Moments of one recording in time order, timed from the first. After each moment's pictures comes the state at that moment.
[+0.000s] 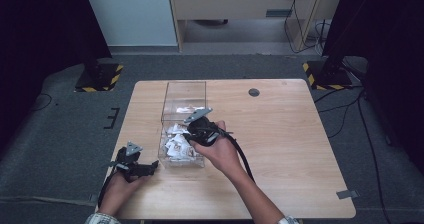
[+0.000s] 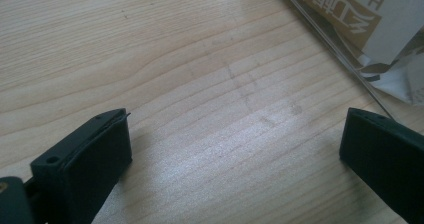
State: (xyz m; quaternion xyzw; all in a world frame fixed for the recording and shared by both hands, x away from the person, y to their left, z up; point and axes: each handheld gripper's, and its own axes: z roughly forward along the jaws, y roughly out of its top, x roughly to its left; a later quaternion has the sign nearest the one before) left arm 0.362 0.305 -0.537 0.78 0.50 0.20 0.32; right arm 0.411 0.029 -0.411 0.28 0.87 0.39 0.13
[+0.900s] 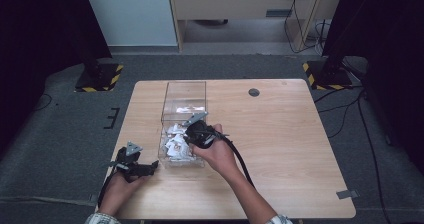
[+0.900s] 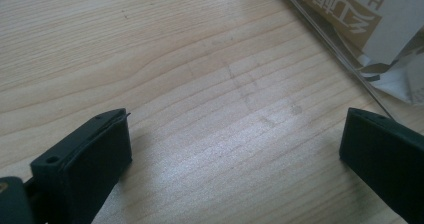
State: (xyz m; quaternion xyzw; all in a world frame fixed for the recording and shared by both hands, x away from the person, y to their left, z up) left arm 0.362 0.305 -0.537 0.78 0.50 0.20 0.32; right arm 0.419 0.037 -0.439 0.29 0.88 0.36 0.12
